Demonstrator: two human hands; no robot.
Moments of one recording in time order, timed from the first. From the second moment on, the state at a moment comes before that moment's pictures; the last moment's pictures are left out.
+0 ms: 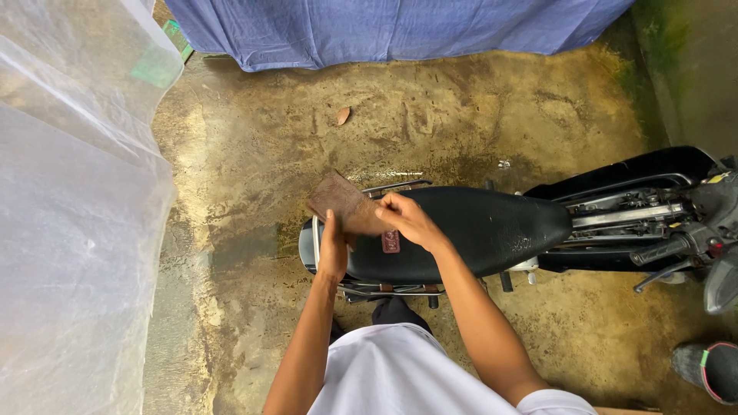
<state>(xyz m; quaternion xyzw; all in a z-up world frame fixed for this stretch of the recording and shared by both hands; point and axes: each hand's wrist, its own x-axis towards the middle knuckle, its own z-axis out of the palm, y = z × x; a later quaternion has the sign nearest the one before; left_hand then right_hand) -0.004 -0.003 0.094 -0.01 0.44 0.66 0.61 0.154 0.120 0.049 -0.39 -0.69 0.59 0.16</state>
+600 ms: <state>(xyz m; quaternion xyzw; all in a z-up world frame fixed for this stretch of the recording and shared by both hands) -0.010 0.025 0.098 -0.16 0.23 0.54 0.80 0.165 0.117 0.124 -0.25 -0.51 0.76 0.32</state>
